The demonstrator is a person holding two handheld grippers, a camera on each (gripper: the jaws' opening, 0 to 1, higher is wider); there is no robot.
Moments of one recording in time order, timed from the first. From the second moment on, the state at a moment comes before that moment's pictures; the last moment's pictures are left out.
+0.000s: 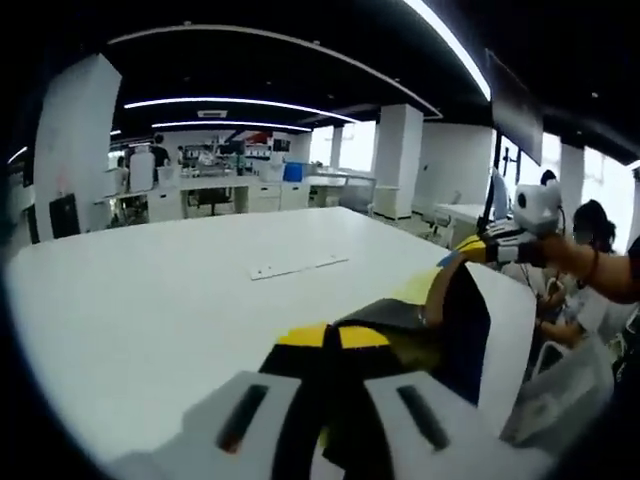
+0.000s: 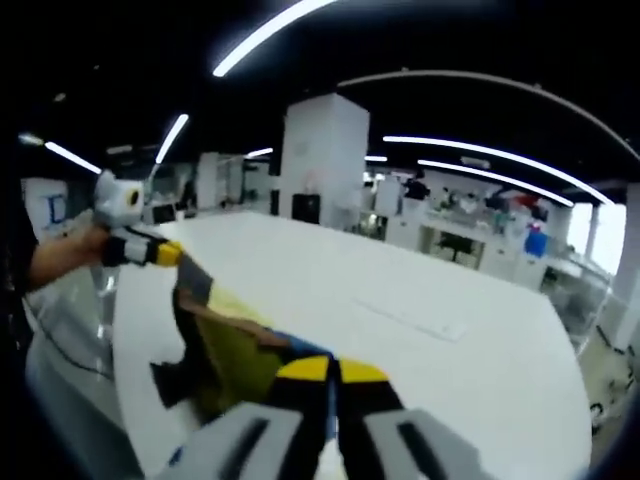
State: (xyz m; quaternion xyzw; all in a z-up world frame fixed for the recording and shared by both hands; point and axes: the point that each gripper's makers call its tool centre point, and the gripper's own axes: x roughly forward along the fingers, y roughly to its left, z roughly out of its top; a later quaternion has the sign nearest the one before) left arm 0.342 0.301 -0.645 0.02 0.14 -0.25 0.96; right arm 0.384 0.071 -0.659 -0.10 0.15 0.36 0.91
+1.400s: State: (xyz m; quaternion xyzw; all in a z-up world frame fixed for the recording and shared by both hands) left arm 0.544 0.325 -0.726 0.08 0.23 -0.22 0.94; right arm 0.580 0.094 -0.743 -0.06 0.22 0.27 0.94
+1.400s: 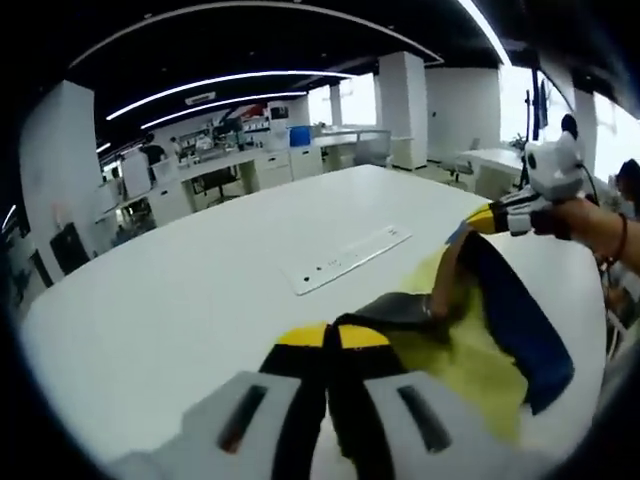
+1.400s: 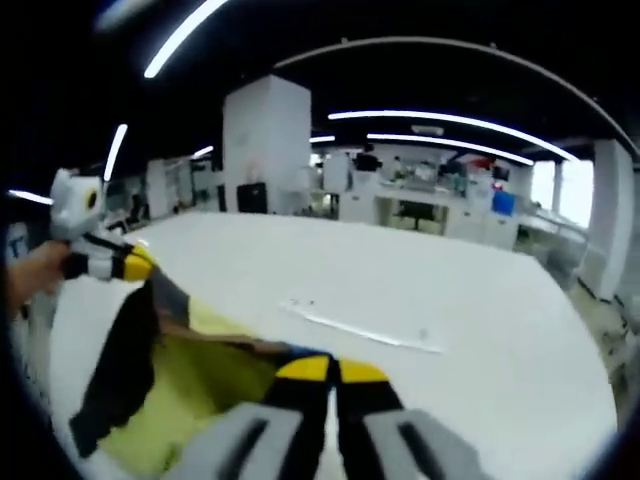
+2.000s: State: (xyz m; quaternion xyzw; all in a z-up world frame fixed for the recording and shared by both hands) left arm 0.568 0.345 -0.807 0.05 0.28 -0.15 0.95; right arm 0.615 0.106 -0.822 -0.02 0.29 0.25 0.92
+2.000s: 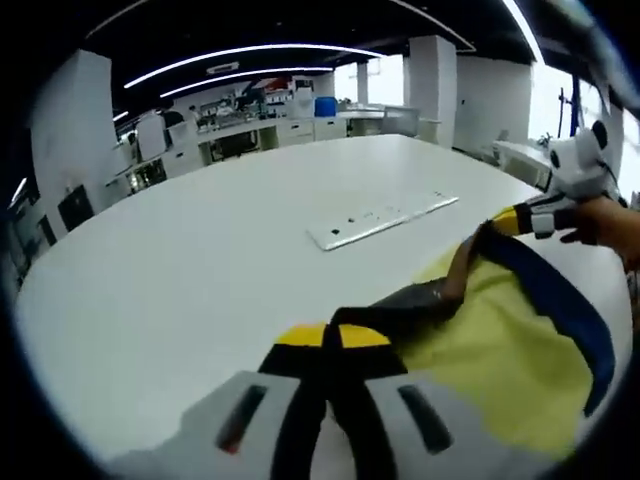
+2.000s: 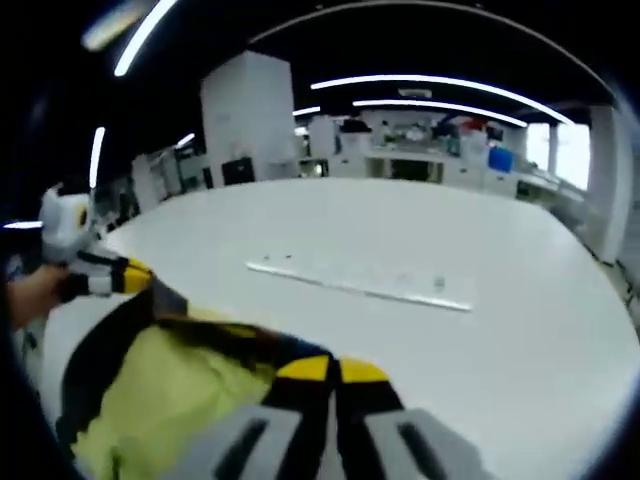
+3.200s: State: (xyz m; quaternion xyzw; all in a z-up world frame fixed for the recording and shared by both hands) left arm 0.483 0.356 -0.768 0.08 0.24 -0.19 0.95; right arm 0.505 0.123 -0.779 0.00 0.33 0.35 0.88
